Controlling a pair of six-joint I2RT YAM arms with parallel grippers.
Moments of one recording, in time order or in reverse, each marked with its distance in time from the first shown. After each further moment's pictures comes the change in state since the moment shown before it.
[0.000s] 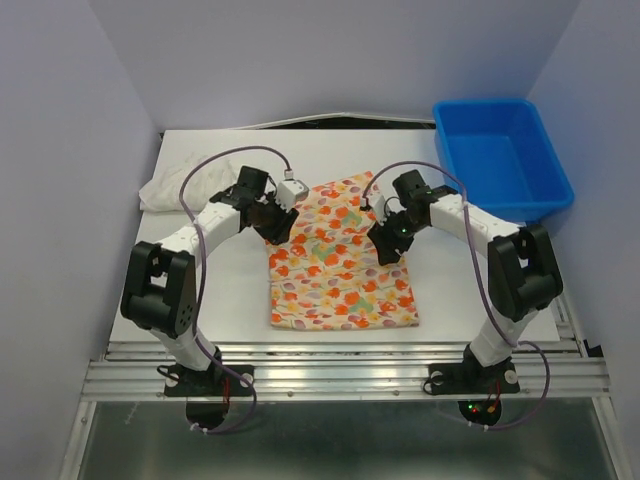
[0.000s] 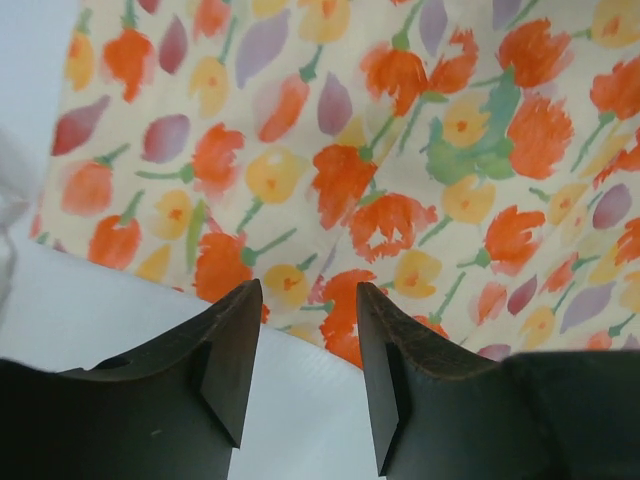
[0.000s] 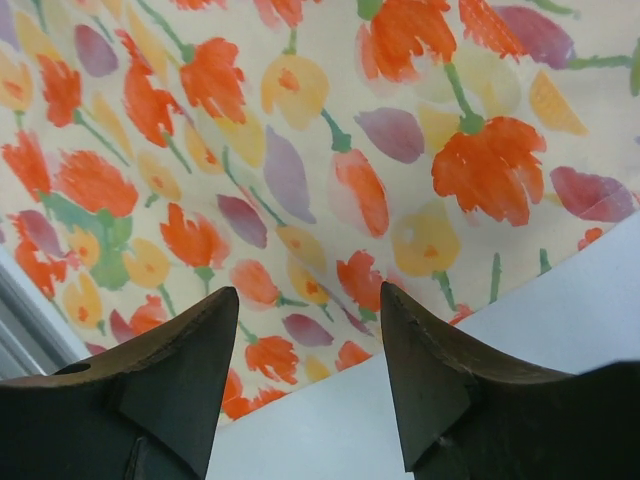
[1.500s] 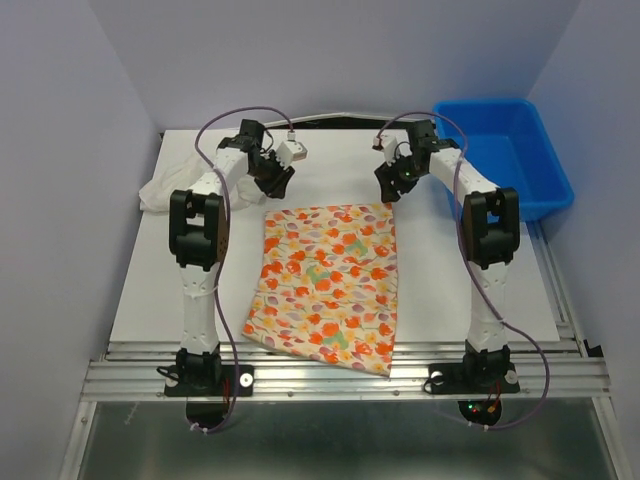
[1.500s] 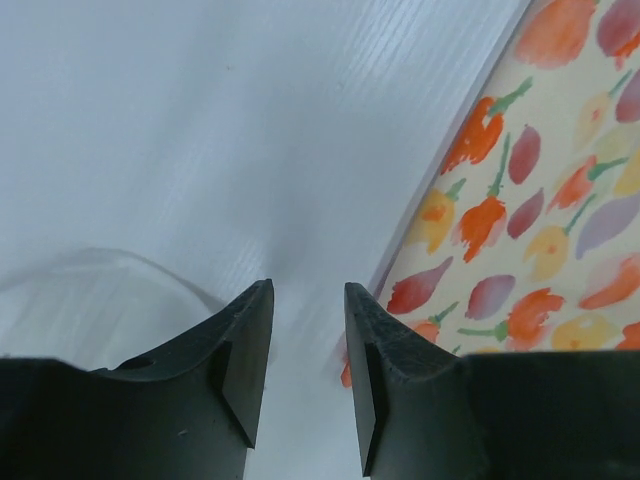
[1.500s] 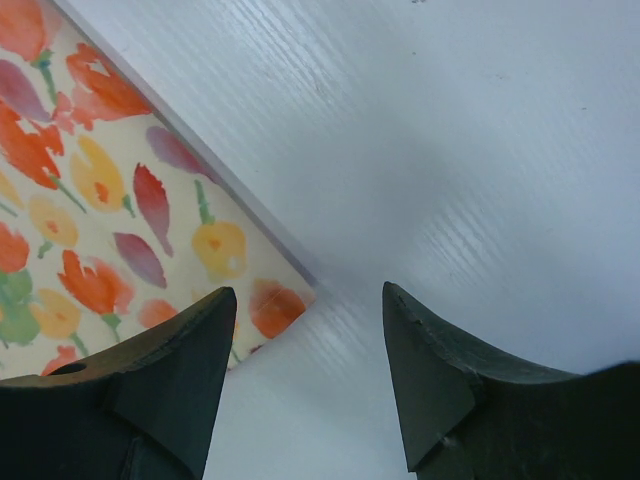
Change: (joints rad) left arm 0.121 0.610 0.798 -0.309 0.133 0.294; right arm -0.188 0.505 0.672 0.002 0.019 -0.005
